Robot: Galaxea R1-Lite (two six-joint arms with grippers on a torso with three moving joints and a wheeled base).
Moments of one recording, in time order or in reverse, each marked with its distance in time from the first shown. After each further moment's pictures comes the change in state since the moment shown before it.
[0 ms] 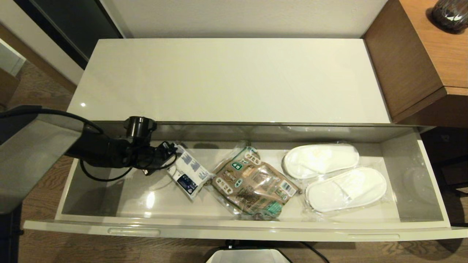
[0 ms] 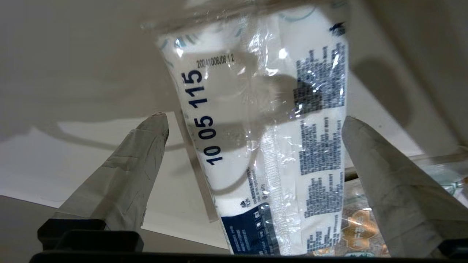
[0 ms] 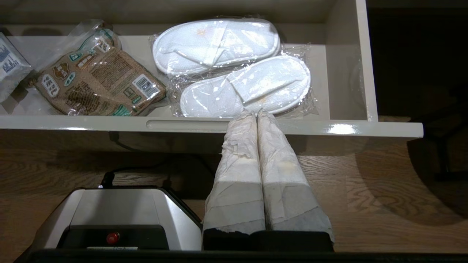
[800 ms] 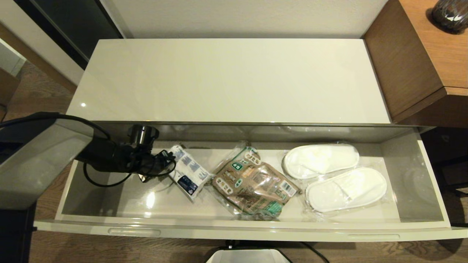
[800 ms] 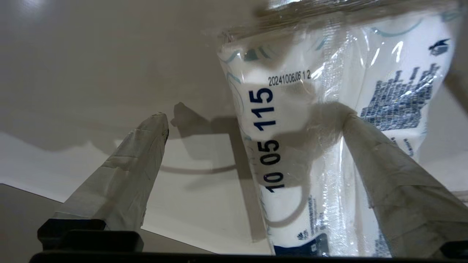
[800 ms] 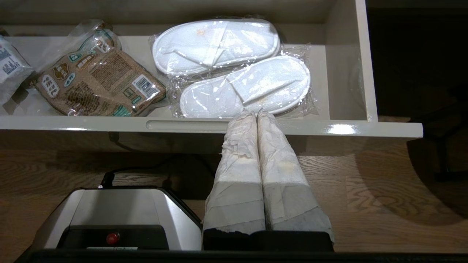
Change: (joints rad) left arm 0.015 0.070 -0.008 0.020 0.088 0.043; right arm 0.000 0.000 0.000 0.000 0.000 0.000
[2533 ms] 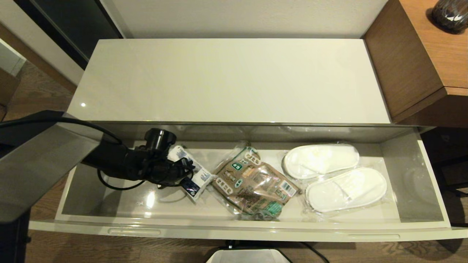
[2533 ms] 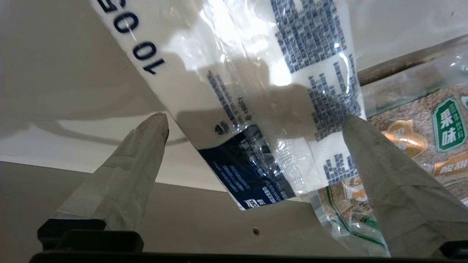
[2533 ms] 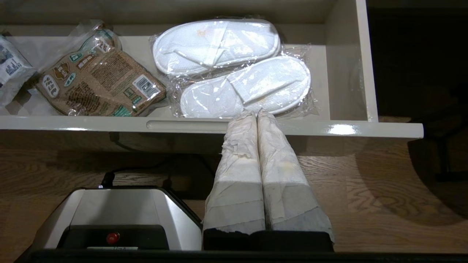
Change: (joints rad) left arm -0.144 -0.078 0.113 -0.003 -0.108 0.074; right arm 0.000 0.000 0.000 0.000 0.000 0.000
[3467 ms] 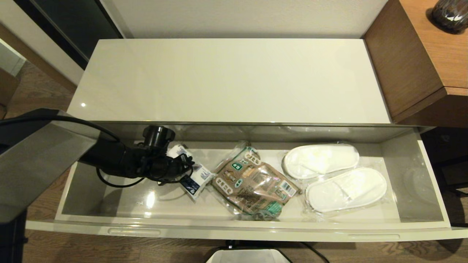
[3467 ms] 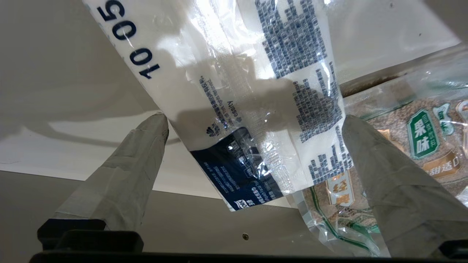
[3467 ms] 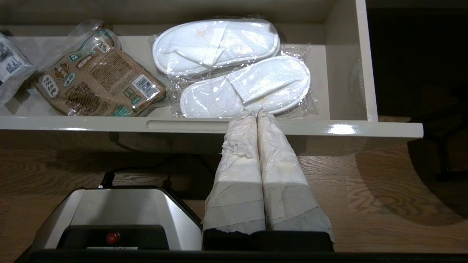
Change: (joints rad) left arm 0.005 -0.011 -0.016 -0.011 -0.004 -0.017; right arm 0.000 0.000 0.000 0.000 0.000 0.000
